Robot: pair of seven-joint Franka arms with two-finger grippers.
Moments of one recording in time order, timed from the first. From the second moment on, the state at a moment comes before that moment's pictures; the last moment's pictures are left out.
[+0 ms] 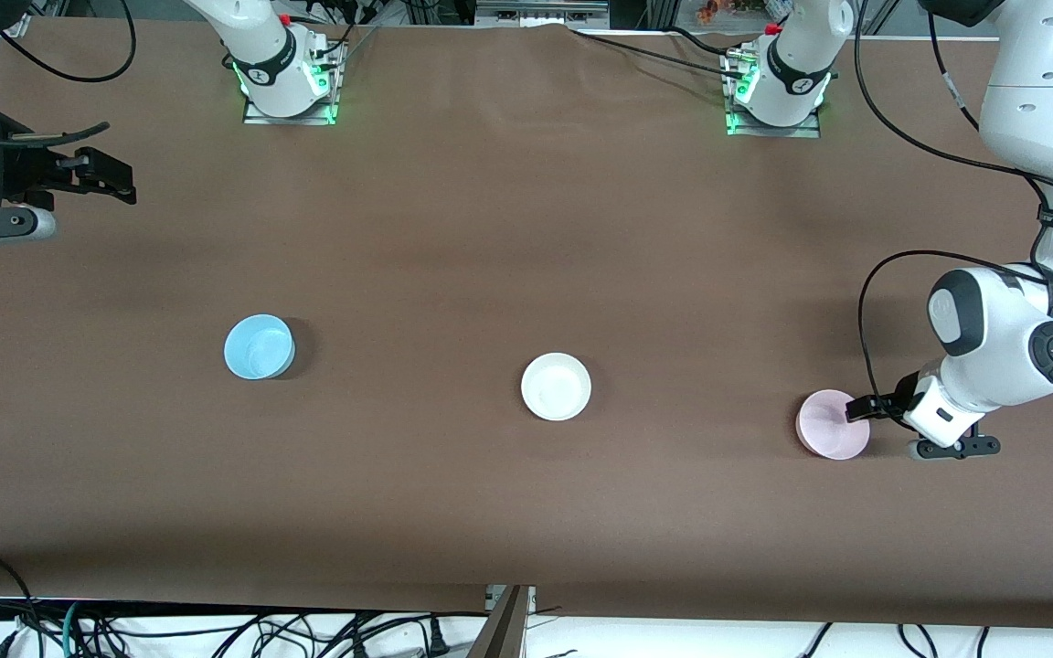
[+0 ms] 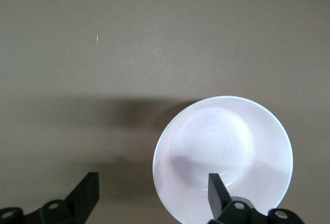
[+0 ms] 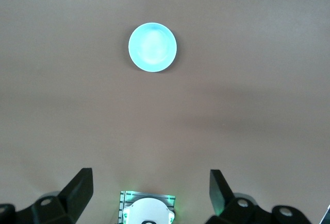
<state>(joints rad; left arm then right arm) 0.21 0.68 -0.11 -1.66 0.00 2.37 0.03 0.07 0.07 0.00 -1.50 -0.04 1.38 -0.06</state>
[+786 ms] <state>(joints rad) 0.21 0.68 -0.11 -1.70 0.00 2.44 0.03 0.07 0.07 0.00 -1.50 -0.04 1.38 -0.06</state>
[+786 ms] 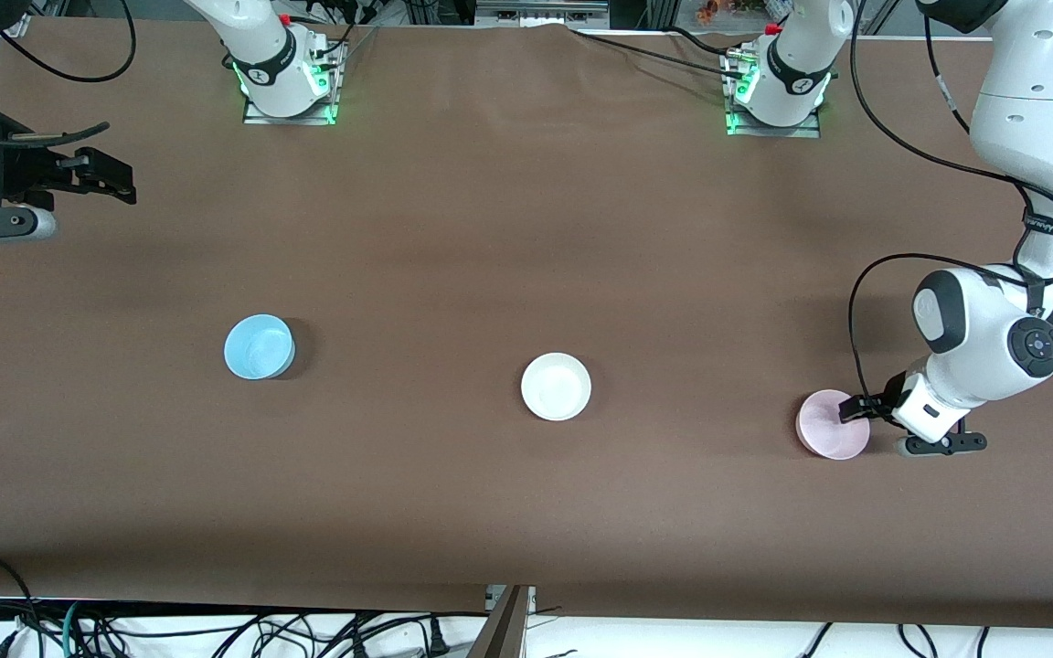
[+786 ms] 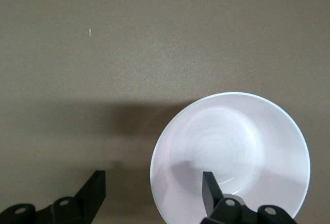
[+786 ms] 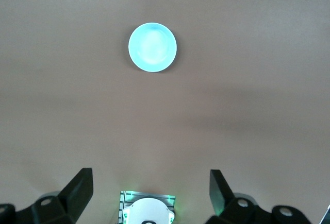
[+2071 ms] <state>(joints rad) 0.21 0.67 -0.12 -1.70 0.00 2.39 0.05 0.05 0.16 -0.01 -1.50 -0.10 1.51 -0.06</state>
